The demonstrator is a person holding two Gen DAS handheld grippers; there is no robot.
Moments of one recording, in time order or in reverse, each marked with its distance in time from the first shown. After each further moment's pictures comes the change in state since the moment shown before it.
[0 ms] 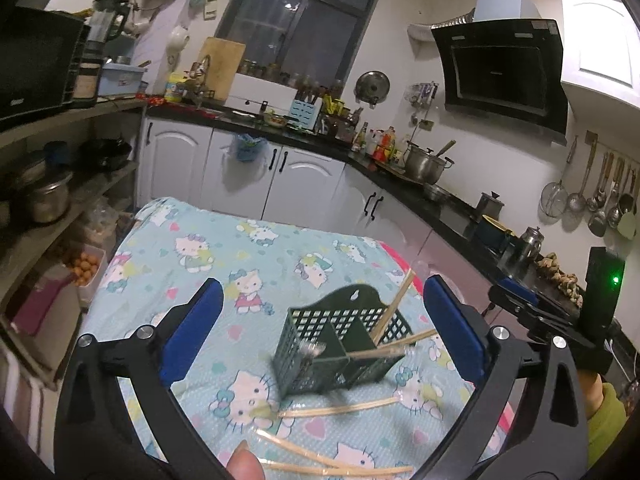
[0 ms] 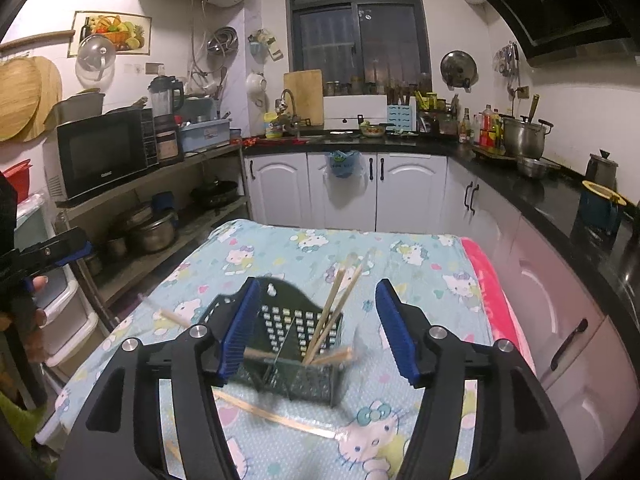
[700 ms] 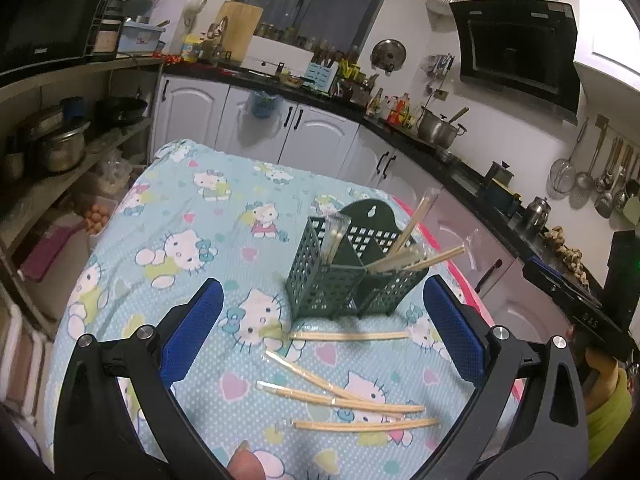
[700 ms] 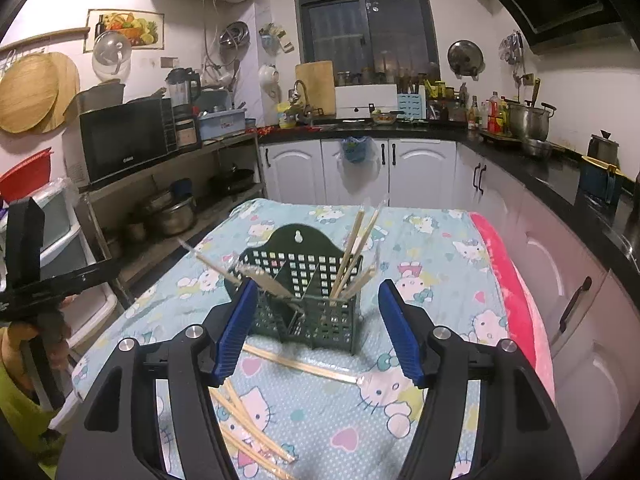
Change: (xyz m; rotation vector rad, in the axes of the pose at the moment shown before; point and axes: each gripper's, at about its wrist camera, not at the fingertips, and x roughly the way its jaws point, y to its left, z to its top) left arm -0.020 0.014 -0.069 -0.042 0.126 0.032; right arm -0.041 0.018 -0.050 0.002 0.034 0.048
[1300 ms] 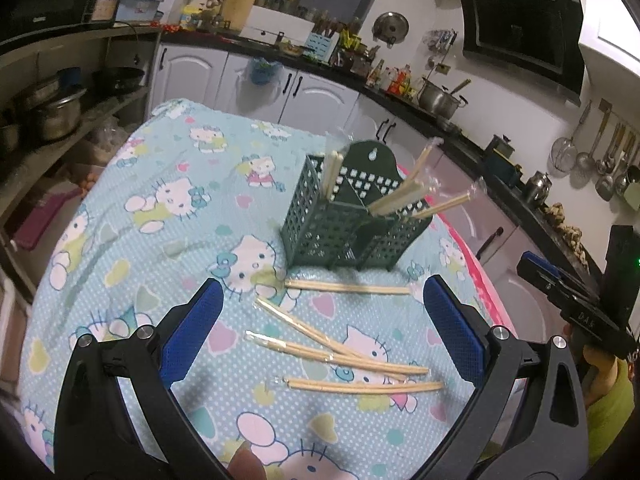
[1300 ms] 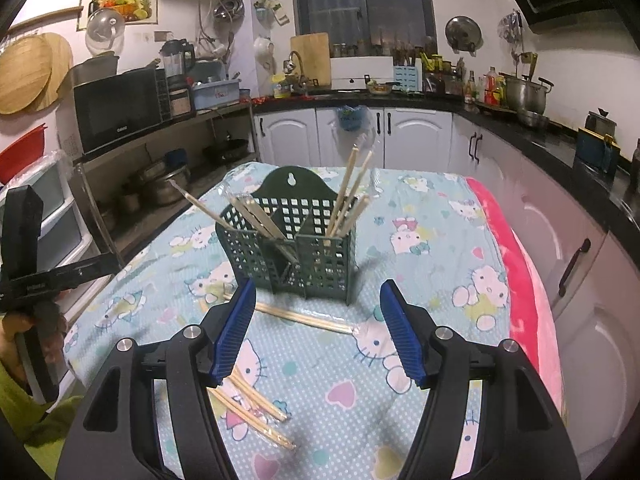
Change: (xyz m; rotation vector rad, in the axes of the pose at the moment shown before) left arm 0.017 0.000 -0.042 -0.014 0.105 -0.013; right arm 0.005 -0.003 -0.044 0.008 0.097 -0.020
